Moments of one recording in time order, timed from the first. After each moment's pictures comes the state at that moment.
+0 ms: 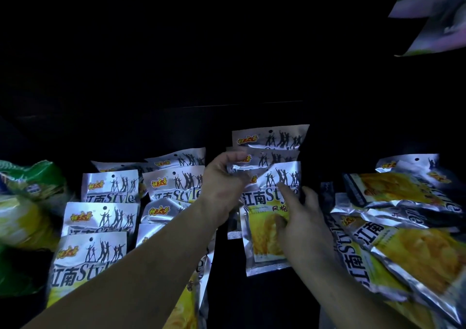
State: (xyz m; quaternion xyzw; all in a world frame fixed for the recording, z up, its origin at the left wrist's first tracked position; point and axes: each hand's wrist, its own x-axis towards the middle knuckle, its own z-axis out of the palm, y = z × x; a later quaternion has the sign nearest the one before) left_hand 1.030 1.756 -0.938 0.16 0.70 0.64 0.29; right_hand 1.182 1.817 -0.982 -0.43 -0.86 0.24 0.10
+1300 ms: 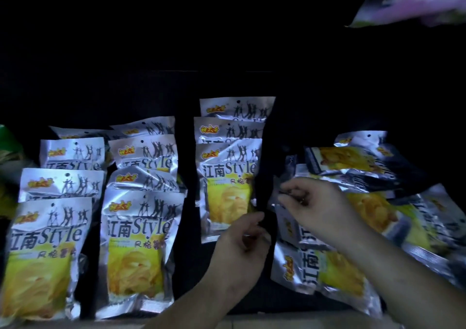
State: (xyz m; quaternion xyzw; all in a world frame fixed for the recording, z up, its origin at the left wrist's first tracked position) left_hand 1.188 1.689 -0.995 0.23 0.72 0.54 0.39; right_hand 1.276 1.858 -0.935 -0.39 -0.85 0.35 0.08
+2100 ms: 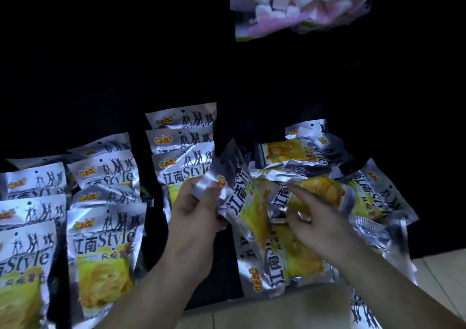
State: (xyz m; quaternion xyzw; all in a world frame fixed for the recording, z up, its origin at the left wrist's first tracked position) left_hand 1.205 1.725 -0.904 0.11 0.63 0.69 0.35; right_hand 1.382 1.857 -0.929 -0.47 -0.81 0.35 0.06
